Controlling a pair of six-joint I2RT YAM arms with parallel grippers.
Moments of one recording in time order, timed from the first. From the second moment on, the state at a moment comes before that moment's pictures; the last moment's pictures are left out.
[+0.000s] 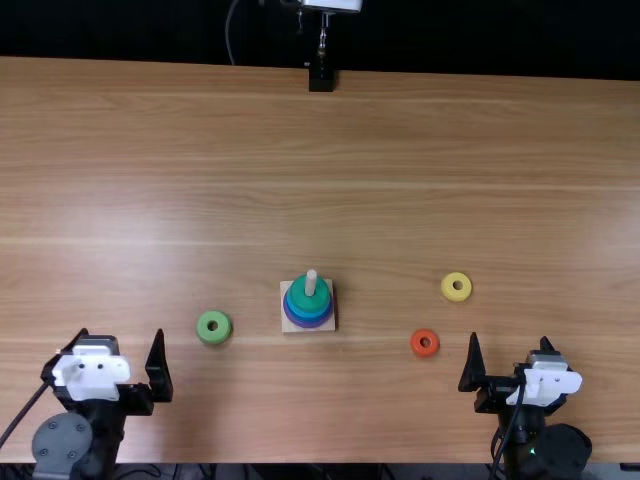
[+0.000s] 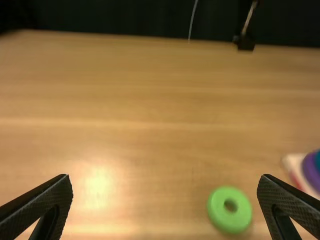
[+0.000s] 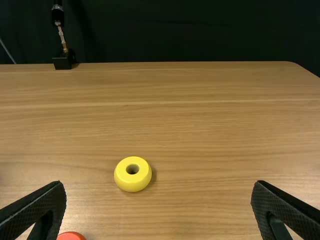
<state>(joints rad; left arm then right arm) -0.08 0.19 0.35 -0.43 -0.05 -0.10 -0.09 0.01 0.09 -0.28 -0.05 -0.05</state>
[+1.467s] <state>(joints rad) -0.12 0.94 0.88 -0.53 -0.05 -0.08 -0.09 0.01 0.09 -0.28 -0.05 -0.05</state>
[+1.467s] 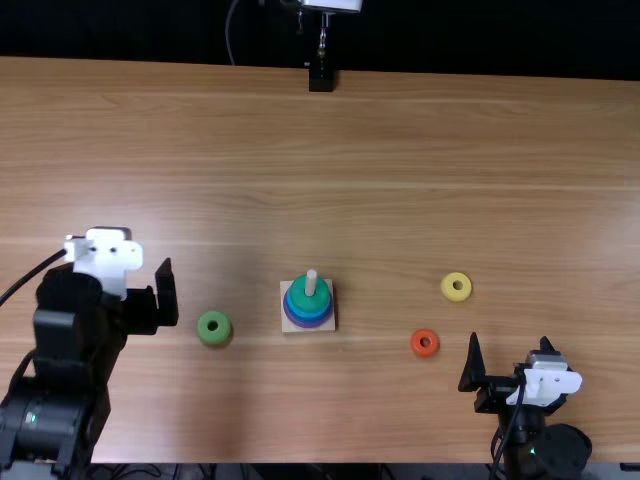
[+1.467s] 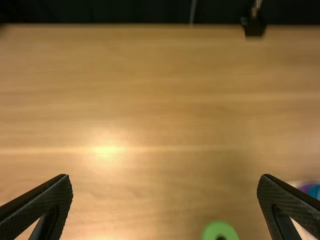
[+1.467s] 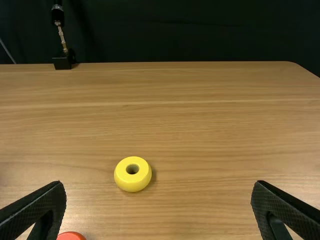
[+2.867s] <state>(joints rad) -0.43 1.48 0.95 -0.71 -0.15 -0.08 -0.09 0.01 0.09 -0.28 -0.05 -0.05</state>
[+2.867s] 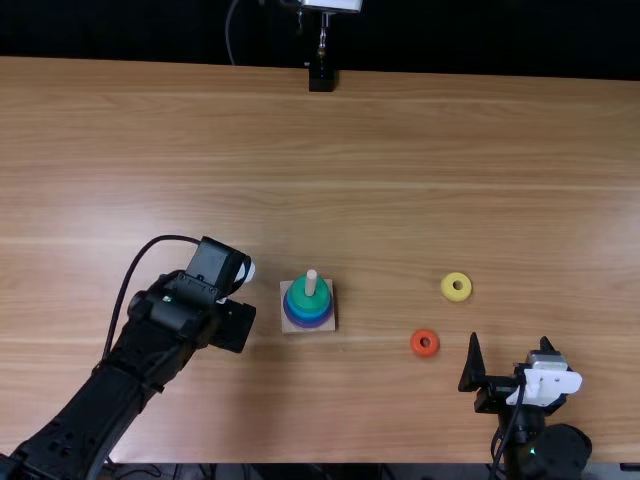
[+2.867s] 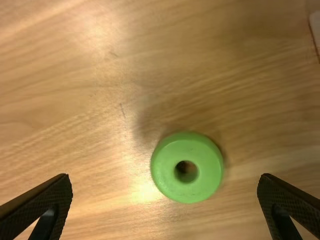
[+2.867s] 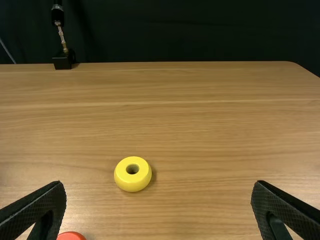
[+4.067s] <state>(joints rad) -0.39 1.58 0.89 -0.58 -0.04 -0.08 -0.09 0.01 0.09 -0.28 -0.05 -0.05</state>
